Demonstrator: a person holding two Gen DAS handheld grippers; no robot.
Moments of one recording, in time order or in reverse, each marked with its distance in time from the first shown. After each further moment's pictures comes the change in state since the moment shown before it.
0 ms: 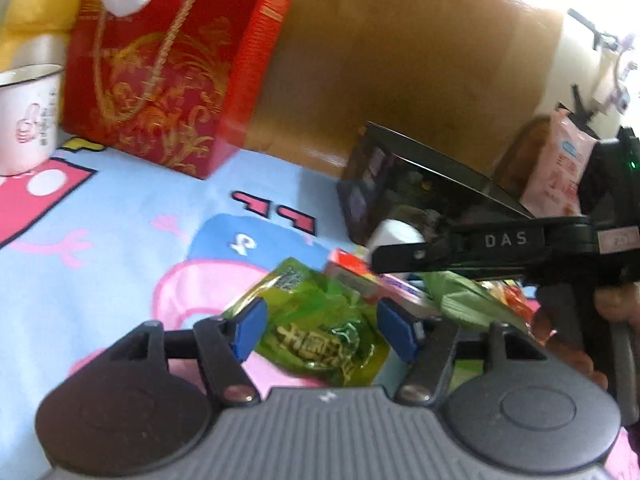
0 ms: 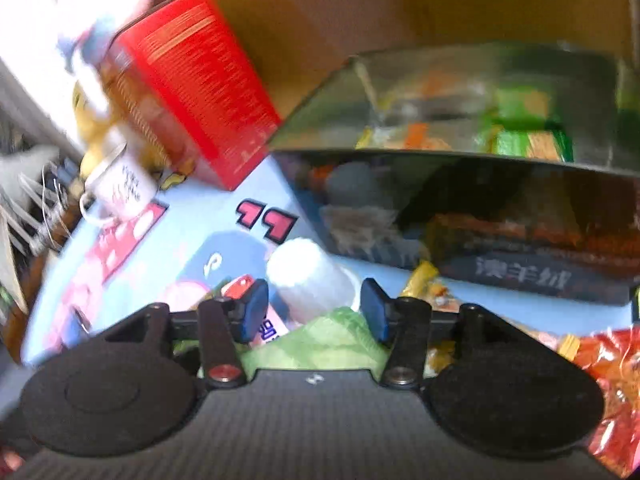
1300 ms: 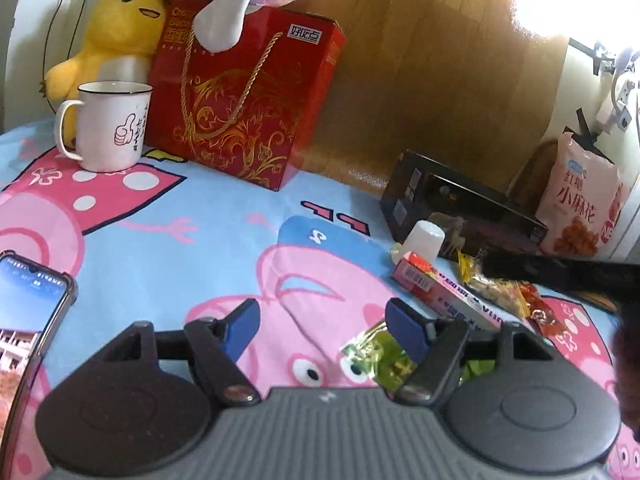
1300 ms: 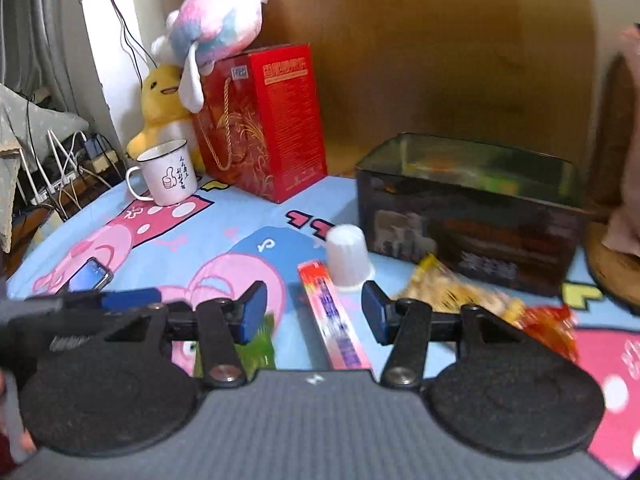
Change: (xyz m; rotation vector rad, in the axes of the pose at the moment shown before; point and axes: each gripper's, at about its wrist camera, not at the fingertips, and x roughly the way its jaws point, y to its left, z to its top) left arm -0.063 0.020 -0.030 -0.025 -0.114 0.106; right arm -0.070 0.049 -0.058 -0.237 -0.209 -0.106
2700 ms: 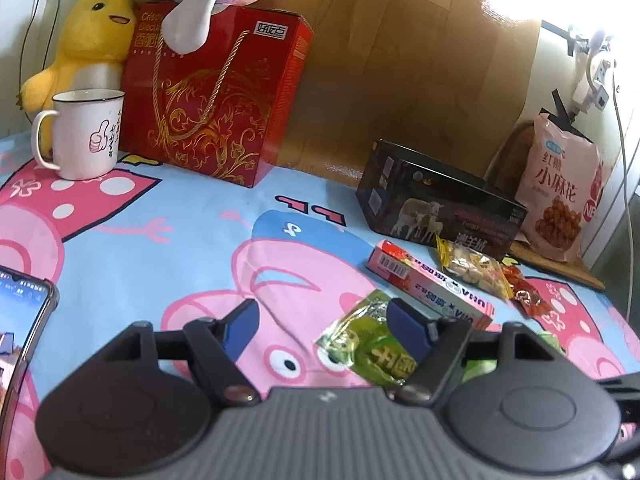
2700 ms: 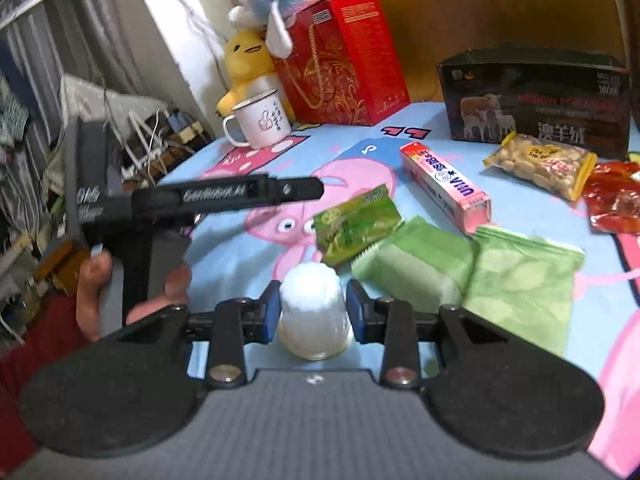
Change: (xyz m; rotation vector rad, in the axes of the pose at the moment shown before) left arm -0.002 -0.011 -0.004 0.065 0.018 -0.049; right arm -0.067 0.038 -0.092 0.062 0.064 0.254
